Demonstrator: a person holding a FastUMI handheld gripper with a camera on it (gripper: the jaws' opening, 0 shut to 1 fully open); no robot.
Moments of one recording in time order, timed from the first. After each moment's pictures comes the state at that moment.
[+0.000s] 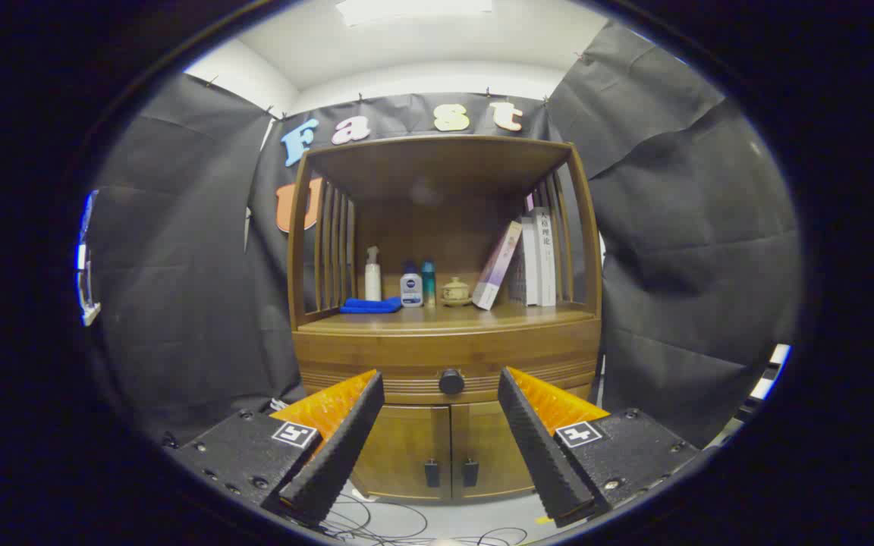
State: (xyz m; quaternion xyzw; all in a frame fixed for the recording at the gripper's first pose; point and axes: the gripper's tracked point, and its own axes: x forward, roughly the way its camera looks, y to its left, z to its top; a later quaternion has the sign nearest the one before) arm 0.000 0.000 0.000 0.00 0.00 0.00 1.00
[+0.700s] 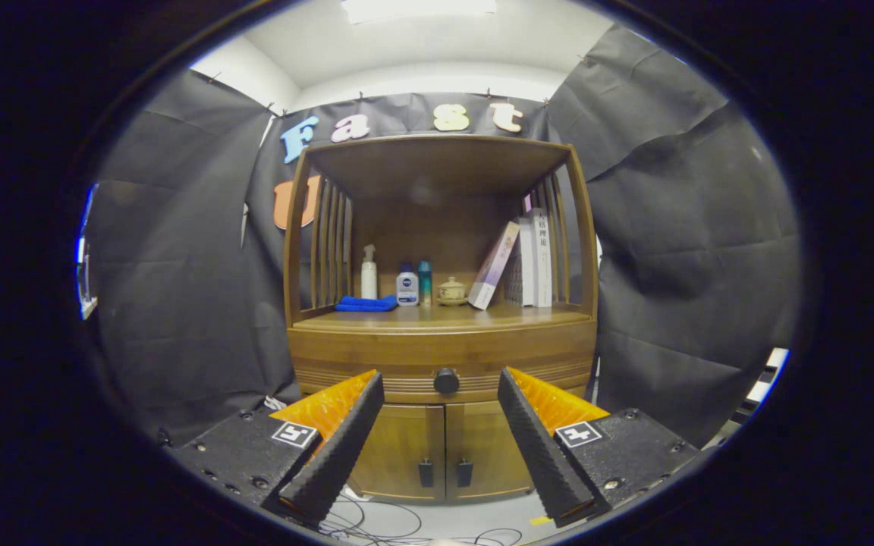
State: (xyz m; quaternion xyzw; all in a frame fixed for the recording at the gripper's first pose) arm 0.004 -0.003 -0.006 0.00 0.00 -0.01 1.00
